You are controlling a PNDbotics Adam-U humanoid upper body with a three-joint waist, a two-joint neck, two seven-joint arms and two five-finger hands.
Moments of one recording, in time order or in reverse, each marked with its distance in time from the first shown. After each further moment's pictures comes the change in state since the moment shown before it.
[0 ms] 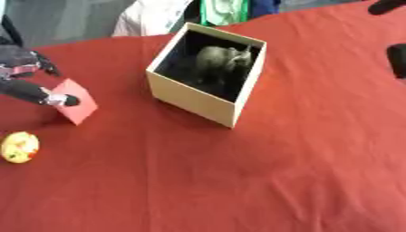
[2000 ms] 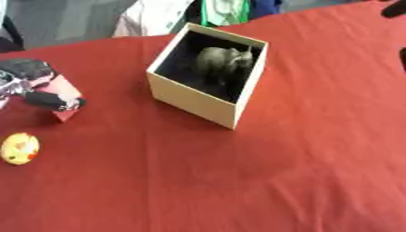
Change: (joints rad) left arm -0.021 -0.062 -0.037 0.103 -0.138 0.102 0.103; right arm 0.011 0.000 -0.014 -0.001 -0.009 0.015 0.009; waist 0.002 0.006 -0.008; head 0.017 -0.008
